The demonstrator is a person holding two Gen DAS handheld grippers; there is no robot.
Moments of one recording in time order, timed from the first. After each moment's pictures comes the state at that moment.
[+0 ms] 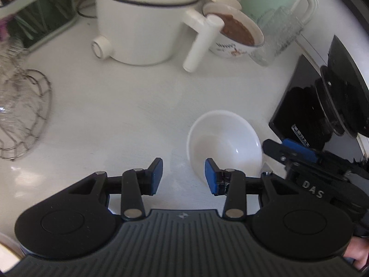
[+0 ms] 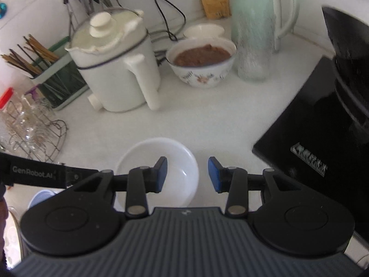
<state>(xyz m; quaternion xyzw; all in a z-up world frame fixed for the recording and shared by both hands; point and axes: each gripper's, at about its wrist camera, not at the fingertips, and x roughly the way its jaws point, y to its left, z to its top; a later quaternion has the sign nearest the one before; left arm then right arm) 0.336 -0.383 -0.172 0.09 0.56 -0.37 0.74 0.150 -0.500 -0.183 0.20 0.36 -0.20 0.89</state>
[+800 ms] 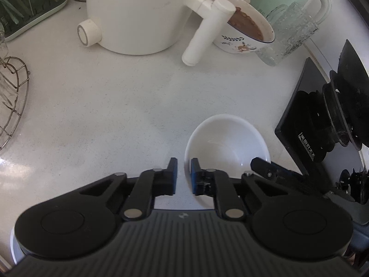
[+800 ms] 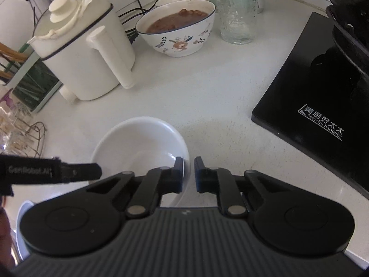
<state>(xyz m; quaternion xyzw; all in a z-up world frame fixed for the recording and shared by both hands) 0.348 -0.408 -0.209 0.06 0.57 -0.36 0.74 0.165 -0.511 -0.223 0.26 0.39 -0.23 0.85</state>
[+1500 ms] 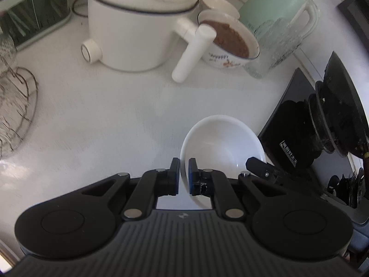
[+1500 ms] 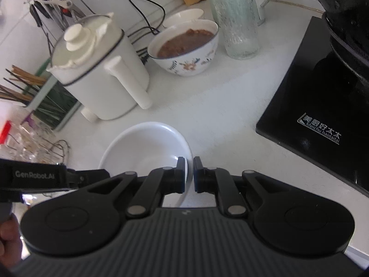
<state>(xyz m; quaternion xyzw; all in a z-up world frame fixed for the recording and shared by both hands) 0.342 -0.396 -0.162 0.05 0.56 -0.36 0.75 0.152 -0.517 -0.190 0.30 0.35 -0.21 0.86</state>
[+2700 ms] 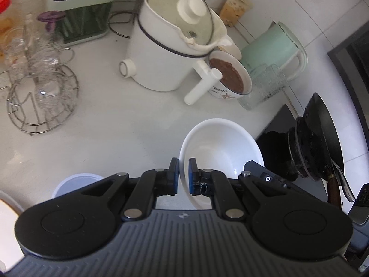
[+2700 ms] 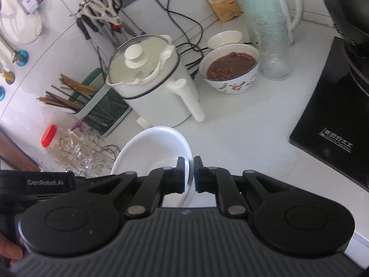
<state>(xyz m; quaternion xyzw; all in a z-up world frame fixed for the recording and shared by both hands) 0.325 -0.308 -0.095 -0.05 0.54 -0.33 0.77 0.142 -0.478 -0.117 0.31 0.32 -0.14 0.88</state>
